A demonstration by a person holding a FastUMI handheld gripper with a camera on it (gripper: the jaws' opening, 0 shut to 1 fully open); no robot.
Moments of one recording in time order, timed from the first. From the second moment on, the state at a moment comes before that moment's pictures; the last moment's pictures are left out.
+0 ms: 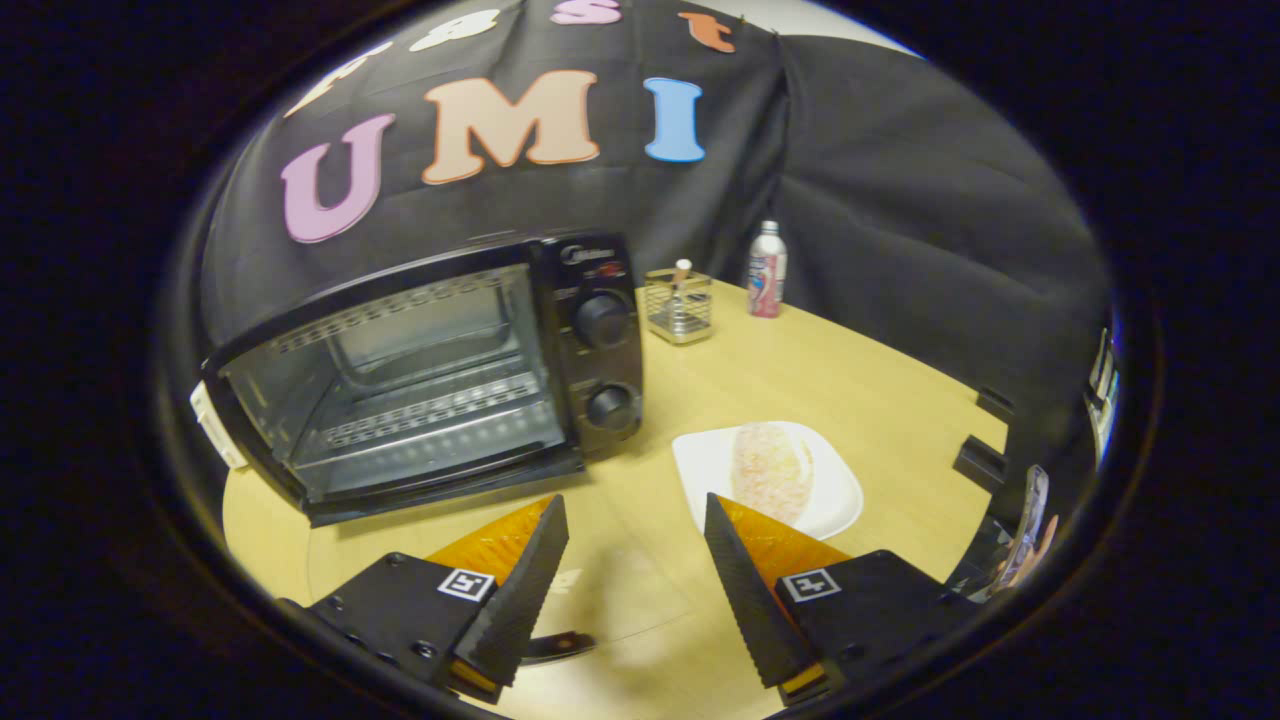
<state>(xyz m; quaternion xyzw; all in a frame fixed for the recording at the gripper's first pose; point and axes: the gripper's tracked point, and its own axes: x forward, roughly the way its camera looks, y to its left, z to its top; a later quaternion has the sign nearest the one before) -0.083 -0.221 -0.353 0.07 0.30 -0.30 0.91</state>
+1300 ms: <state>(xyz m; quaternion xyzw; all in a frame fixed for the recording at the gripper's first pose) -0.074 -0.308 -0.412 0.15 0.35 -0.34 0.86</state>
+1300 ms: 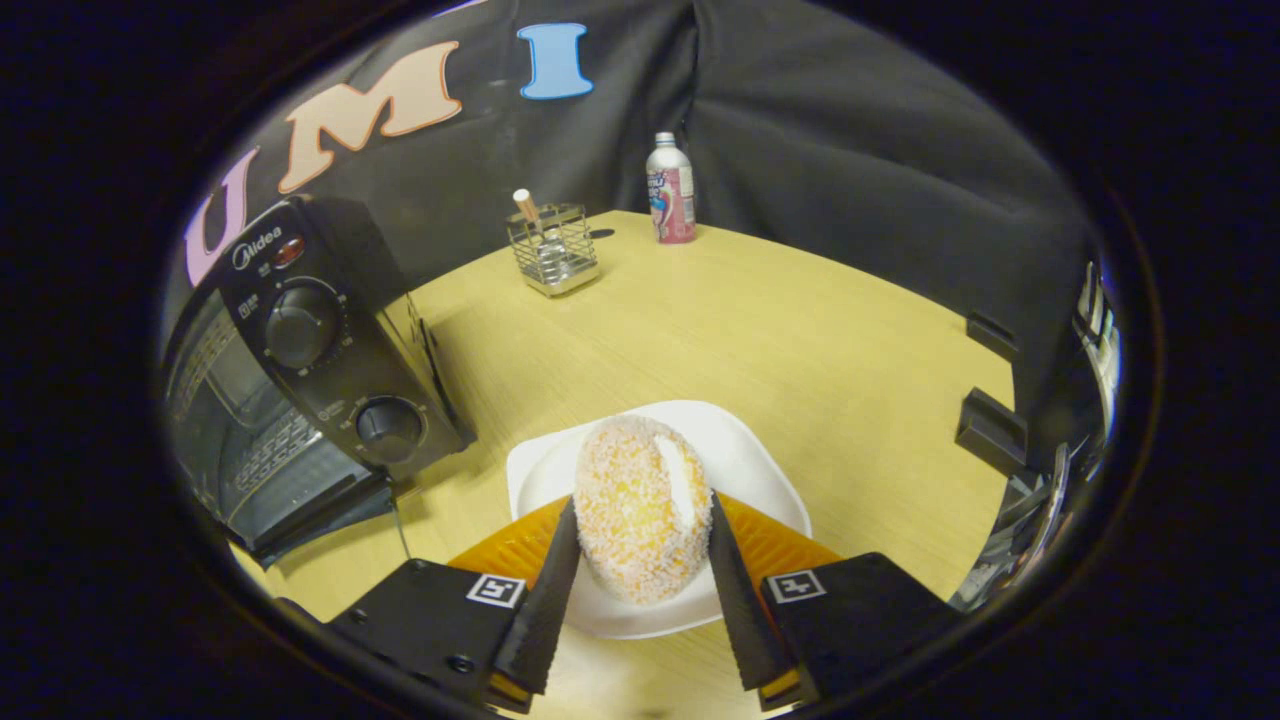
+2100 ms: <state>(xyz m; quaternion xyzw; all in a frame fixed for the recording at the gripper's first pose) -0.065 -0.169 -0.338 0.17 0.30 -0.24 0.91</state>
